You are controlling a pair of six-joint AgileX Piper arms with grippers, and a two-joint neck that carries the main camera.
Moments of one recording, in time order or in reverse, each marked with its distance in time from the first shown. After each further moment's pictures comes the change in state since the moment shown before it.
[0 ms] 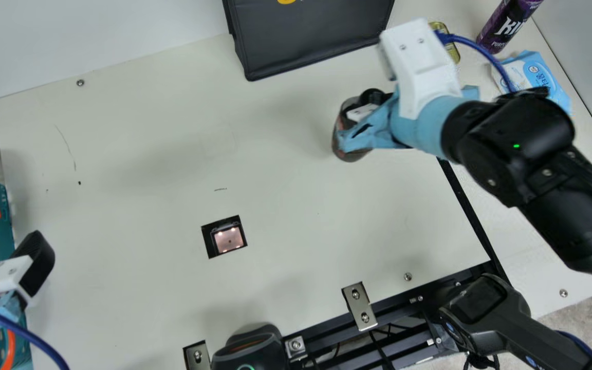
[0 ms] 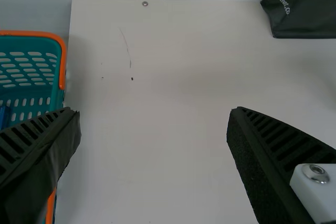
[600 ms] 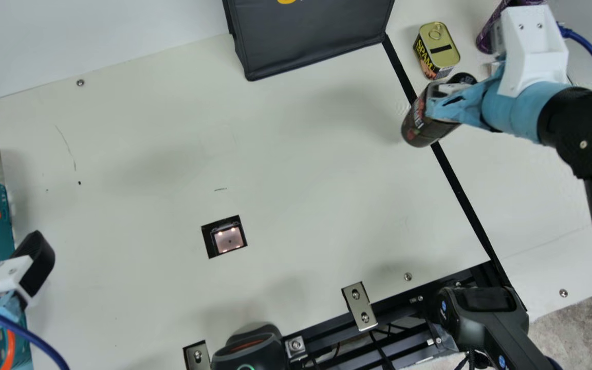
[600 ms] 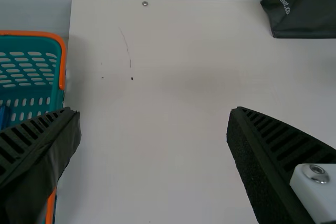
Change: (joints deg) left arm 0.0 0.0 0.0 0.0 0.0 0.0; right arm -32.7 -0.5 2.2 15.0 -1.1 -23.3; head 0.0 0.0
